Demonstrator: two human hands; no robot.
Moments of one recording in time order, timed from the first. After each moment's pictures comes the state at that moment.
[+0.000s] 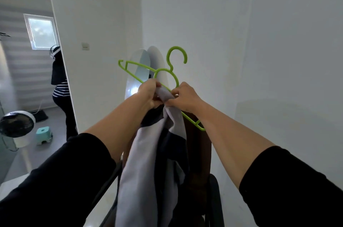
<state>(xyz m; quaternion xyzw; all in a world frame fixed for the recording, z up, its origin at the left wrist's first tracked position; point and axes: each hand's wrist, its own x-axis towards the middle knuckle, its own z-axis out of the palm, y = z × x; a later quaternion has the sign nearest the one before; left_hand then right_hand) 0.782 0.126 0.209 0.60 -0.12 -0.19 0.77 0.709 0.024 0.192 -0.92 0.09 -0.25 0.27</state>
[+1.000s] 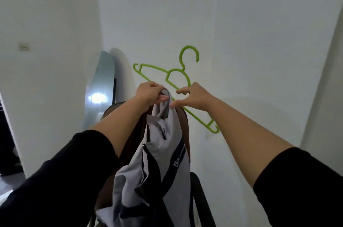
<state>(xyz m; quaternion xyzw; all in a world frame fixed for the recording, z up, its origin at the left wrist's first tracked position) 0.824 0.093 0.205 0.64 -0.33 -0.19 0.67 0.677 0.002 0.210 -0.90 0.24 -0.24 0.27</state>
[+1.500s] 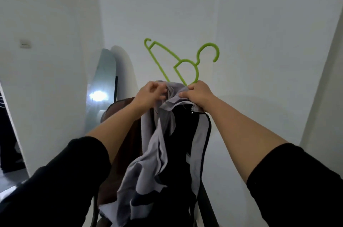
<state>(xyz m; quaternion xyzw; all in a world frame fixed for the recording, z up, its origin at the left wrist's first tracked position) 0.817 0.126 0.184 0.63 -0.45 -0.13 0.62 0.686 0.007 0.203 -0.83 0.29 -0.32 0.35</state>
